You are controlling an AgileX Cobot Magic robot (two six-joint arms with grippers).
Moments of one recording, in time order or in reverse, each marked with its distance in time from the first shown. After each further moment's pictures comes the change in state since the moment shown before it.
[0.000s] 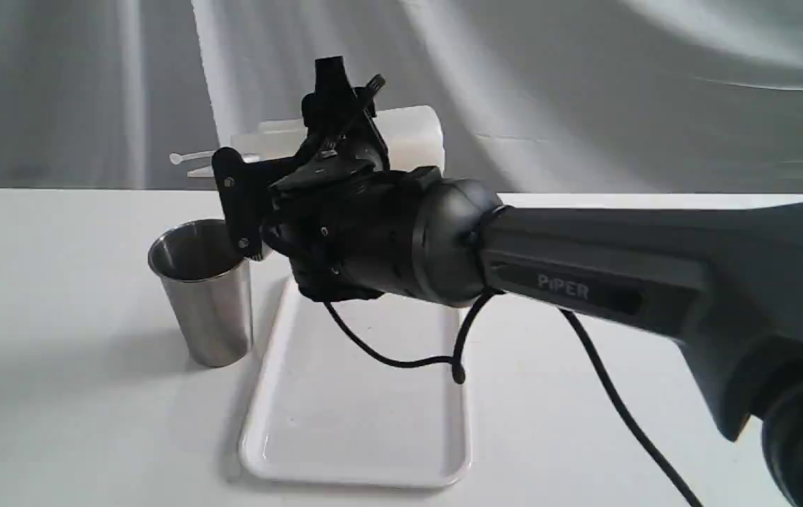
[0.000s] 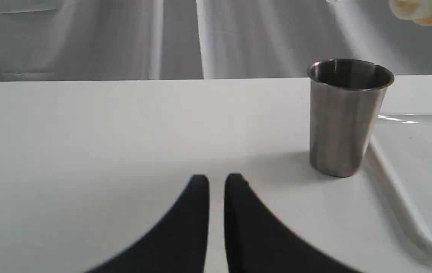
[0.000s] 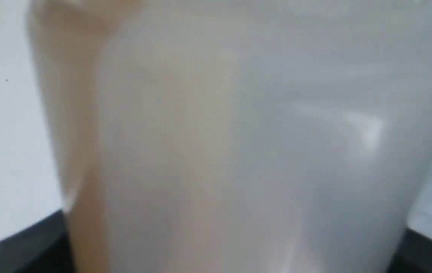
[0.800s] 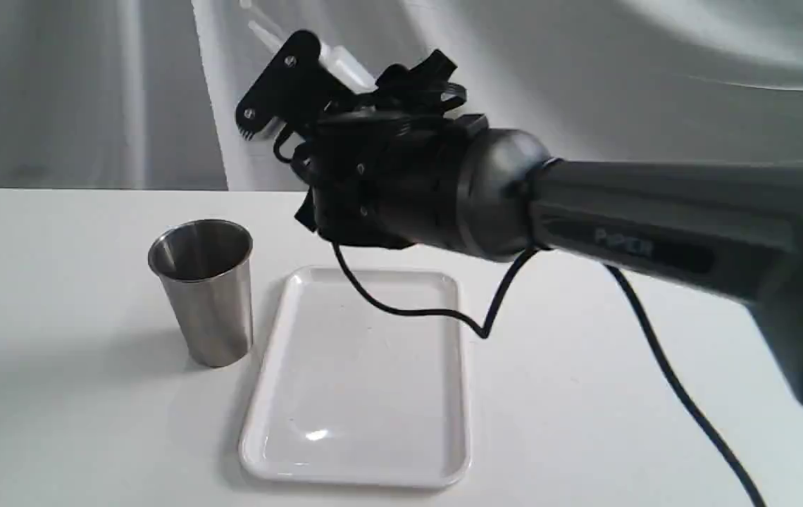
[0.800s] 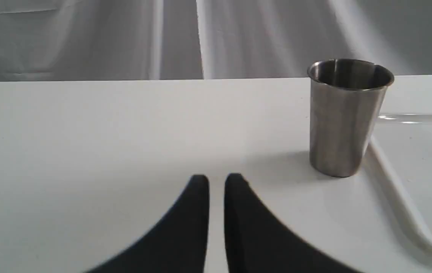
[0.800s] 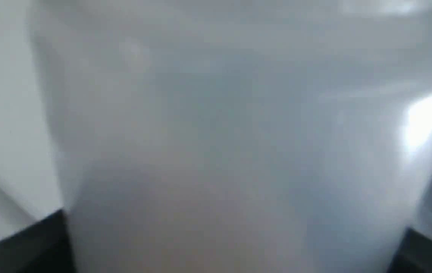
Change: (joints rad) left arm 0.000 0.000 0.000 0.000 0.000 0.000; right arm -0.038 -0.085 0.000 0.160 -0.002 0.669
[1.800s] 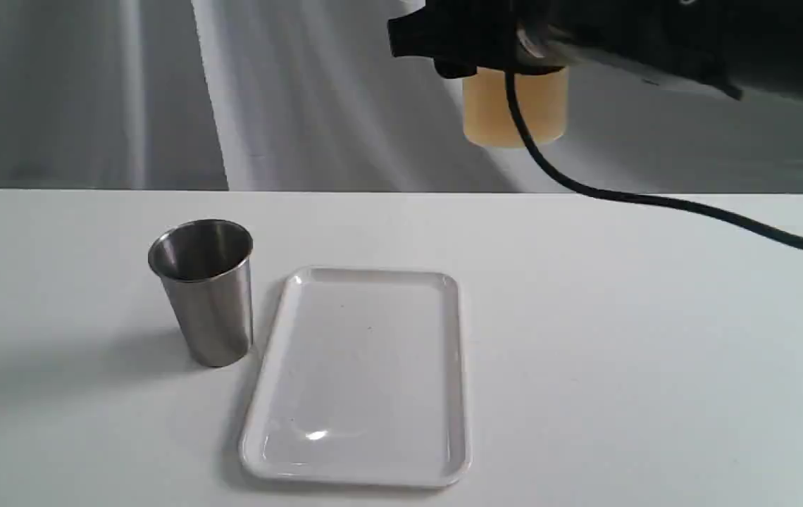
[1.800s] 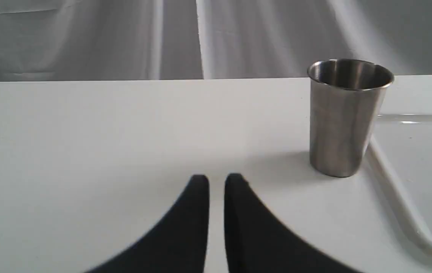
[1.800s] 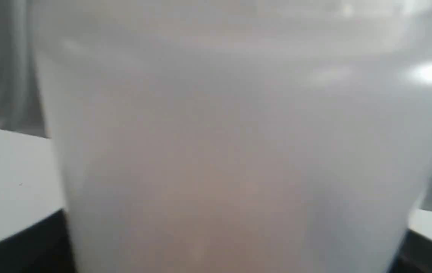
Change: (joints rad) left arm 0.000 0.000 0.000 0.000 0.000 0.000; right arm -0.078 -0.462 0.273 0.237 -0.049 0.335
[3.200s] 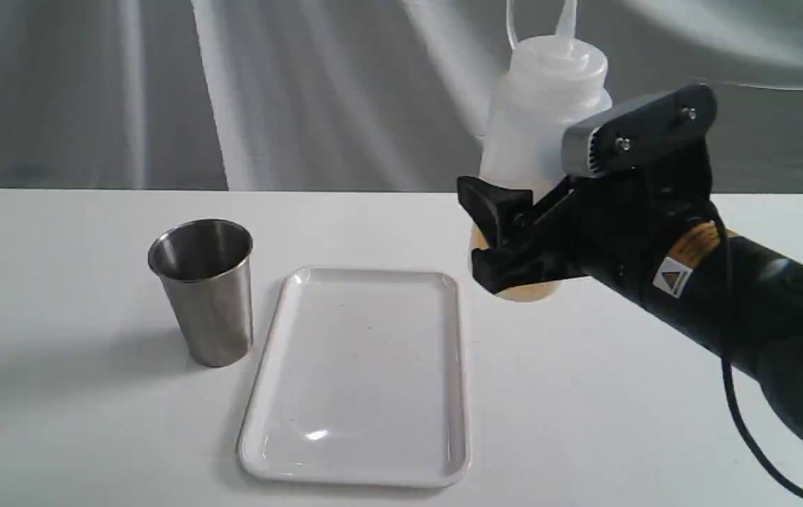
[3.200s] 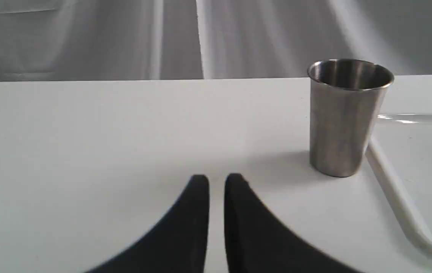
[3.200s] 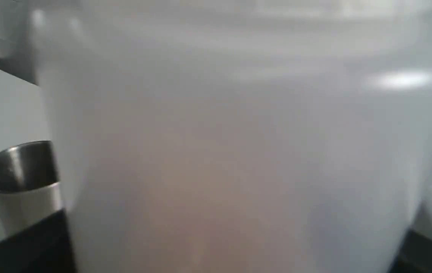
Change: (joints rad) left arm 0.000 0.000 0.000 0.000 0.000 0.000; right arm -0.257 -0.136 0.815 0.999 -1.366 -1.105
